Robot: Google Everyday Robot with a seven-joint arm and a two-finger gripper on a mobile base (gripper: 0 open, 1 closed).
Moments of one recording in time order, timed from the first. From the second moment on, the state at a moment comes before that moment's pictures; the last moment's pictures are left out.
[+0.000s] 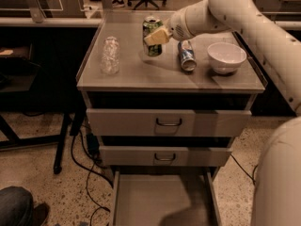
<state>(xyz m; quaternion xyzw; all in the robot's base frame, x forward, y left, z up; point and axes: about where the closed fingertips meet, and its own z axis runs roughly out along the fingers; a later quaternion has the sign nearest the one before) 0.777 -0.028 0.916 -0.45 0.74 0.18 0.47</state>
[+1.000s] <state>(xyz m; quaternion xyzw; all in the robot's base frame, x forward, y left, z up) 0.699 -0.031 0.940 -0.46 0.74 0.19 0.45</state>
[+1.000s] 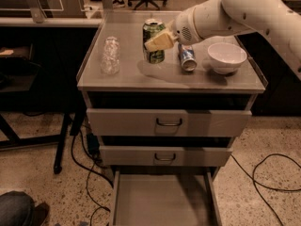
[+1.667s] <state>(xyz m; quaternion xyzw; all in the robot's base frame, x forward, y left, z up) 0.609 -0.038 0.928 -0.45 0.75 0.20 0.43</state>
